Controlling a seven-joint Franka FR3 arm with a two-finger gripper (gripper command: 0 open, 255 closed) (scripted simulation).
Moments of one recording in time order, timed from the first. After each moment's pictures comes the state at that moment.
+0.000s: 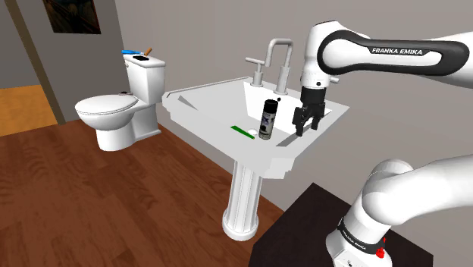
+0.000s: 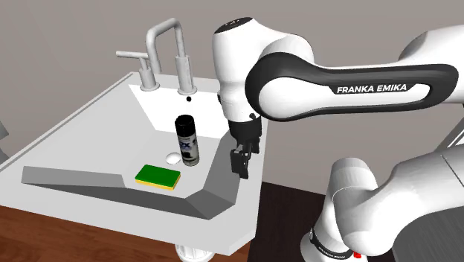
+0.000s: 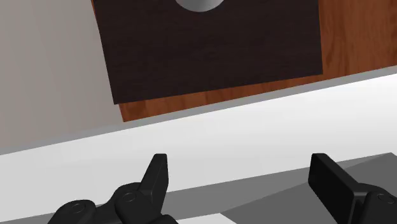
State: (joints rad) arm 0.01 -0.76 -0.01 -2.43 0.00 1.53 0.14
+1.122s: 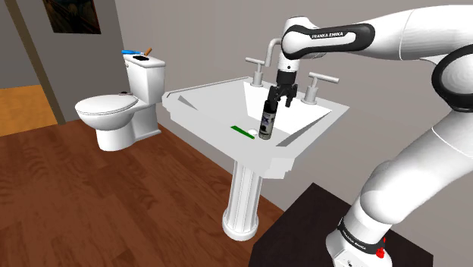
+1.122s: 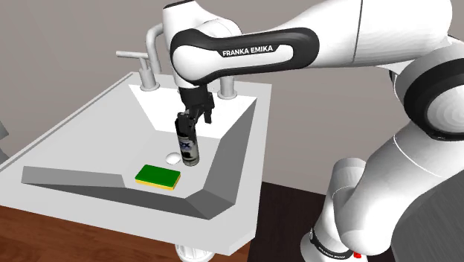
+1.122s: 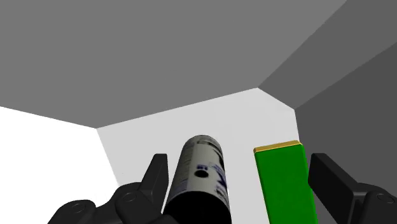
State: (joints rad) arm -0.03 -0.27 -0.13 -2.03 -0.04 1.72 0.02
